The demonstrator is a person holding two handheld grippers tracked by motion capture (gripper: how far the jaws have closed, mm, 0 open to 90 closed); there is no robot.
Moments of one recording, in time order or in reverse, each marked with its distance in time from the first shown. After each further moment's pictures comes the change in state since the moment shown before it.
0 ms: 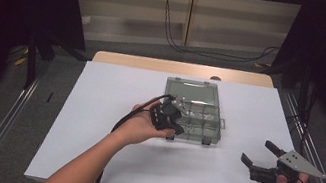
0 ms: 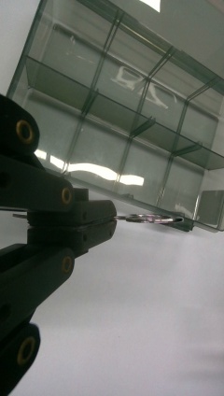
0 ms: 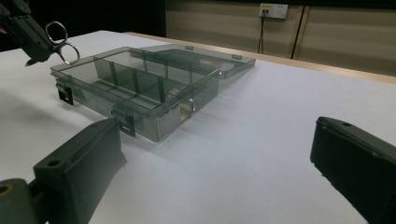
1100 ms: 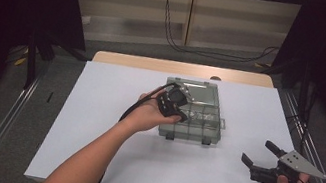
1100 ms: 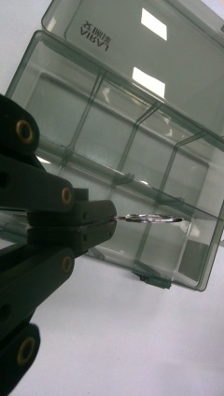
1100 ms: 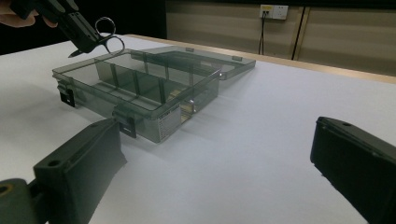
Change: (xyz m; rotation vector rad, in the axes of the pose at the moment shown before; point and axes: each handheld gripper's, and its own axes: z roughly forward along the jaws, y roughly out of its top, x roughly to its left) left arm 0.036 0.022 0.011 0.040 0.049 -0.031; right arm -0.001 0.000 -0.001 -0.005 0.003 0.010
